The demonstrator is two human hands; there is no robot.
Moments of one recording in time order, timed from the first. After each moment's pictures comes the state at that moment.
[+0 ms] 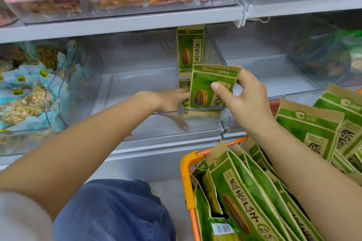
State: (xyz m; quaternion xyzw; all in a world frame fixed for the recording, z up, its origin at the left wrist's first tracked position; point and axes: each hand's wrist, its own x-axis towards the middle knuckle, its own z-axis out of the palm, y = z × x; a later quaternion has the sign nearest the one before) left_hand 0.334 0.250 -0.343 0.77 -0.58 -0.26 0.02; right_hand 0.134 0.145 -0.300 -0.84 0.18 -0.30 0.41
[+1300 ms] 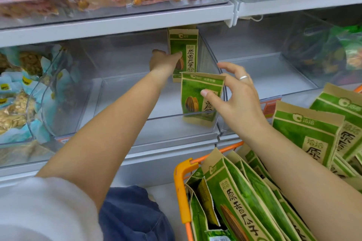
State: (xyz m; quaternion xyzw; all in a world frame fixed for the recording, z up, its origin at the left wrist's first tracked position) left_hand 0.380 0.175 -0.325 0.85 -0.10 -0.13 0.51; right_hand 0.140 0.139 -0.306 -0.88 0.19 -0.29 0.32
